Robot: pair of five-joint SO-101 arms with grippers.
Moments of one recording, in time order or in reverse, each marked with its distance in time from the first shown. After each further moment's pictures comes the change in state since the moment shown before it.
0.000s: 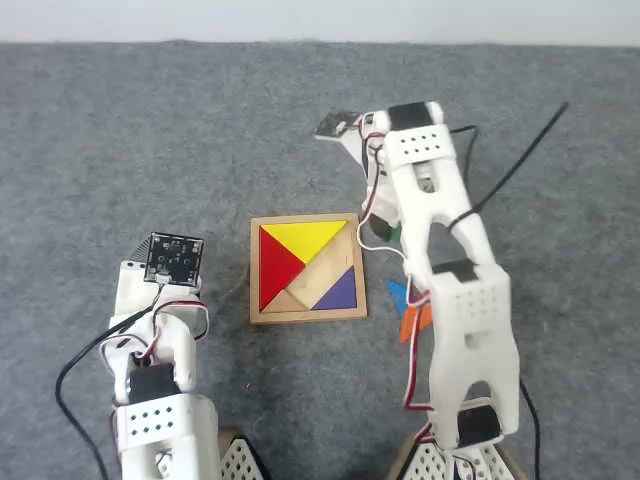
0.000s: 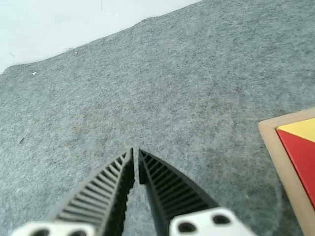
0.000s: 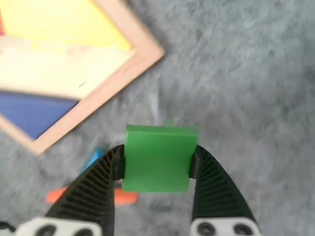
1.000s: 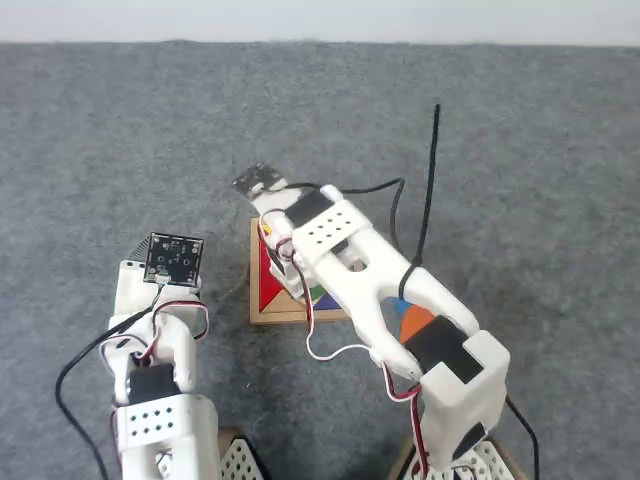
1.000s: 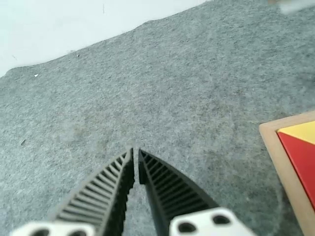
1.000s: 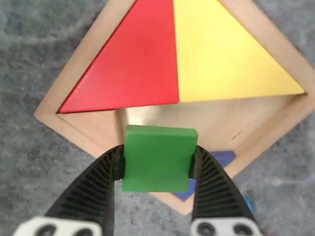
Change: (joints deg) left arm 0.0 -0.5 0.0 0.0 0.0; right arm -25.3 -23.5 44.1 -28.3 -36.2
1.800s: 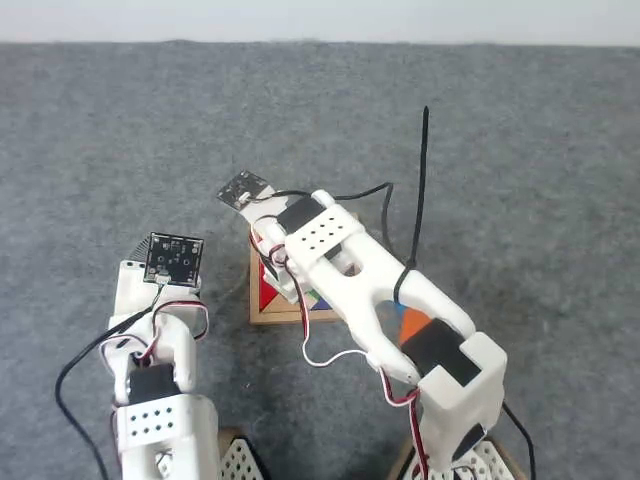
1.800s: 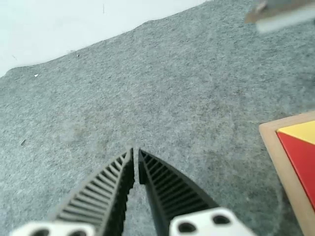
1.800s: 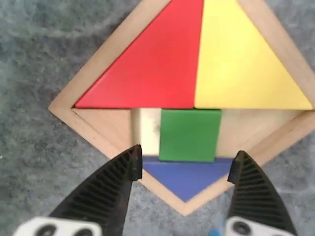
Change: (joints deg) left arm 0.0 0.0 0.0 0.0 0.0; right arm -0.9 0.0 -1.7 1.9 3.8
